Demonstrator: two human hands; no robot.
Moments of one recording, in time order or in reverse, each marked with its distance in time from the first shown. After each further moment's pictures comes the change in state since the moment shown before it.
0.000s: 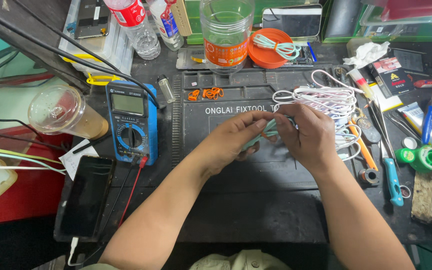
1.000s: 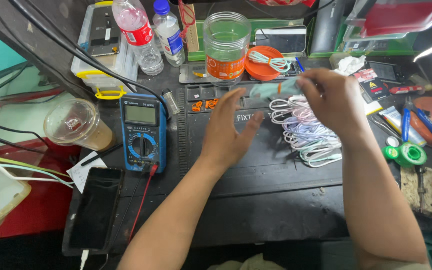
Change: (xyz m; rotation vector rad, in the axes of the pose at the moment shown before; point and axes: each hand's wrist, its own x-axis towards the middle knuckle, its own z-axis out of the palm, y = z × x) left_hand -0.003 0.012 -0.014 0.748 0.453 0.473; right_hand 0.059 0.015 -0.045 -0.255 -0.136 0.227
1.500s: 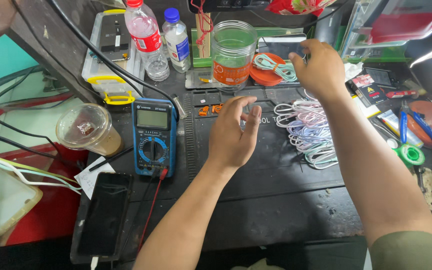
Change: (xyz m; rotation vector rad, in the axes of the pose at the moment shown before) left_hand -0.003 -0.002 -0.007 -0.040 0.053 0.007; right_hand 0.083 0.038 0.055 -0.197 -0.015 0.161
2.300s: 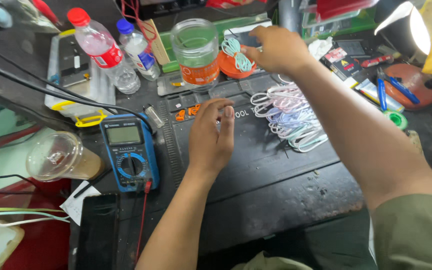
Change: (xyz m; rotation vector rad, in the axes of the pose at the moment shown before) left_hand 0.001 -0.001 0.009 0.009 -0.003 0.156; right_hand 0.016 -0.026 -0.019 -0.116 -0.308 0.013
